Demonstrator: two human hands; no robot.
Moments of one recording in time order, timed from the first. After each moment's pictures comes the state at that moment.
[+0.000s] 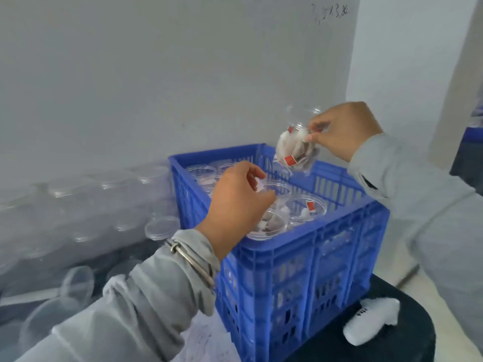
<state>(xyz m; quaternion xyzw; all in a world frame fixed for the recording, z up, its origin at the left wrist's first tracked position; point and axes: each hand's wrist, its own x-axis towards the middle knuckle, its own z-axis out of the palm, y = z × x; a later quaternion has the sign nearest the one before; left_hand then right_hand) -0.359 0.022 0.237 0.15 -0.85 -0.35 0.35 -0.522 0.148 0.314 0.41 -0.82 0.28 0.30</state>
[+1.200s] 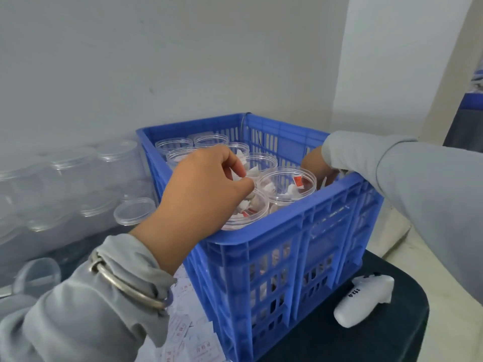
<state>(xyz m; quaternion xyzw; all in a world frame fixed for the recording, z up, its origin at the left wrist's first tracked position) -0.362 0.016 0.226 0.15 -0.91 -0.23 0.32 -0.580 0.111 0.234 0.32 -0.91 -0.23 -0.16</state>
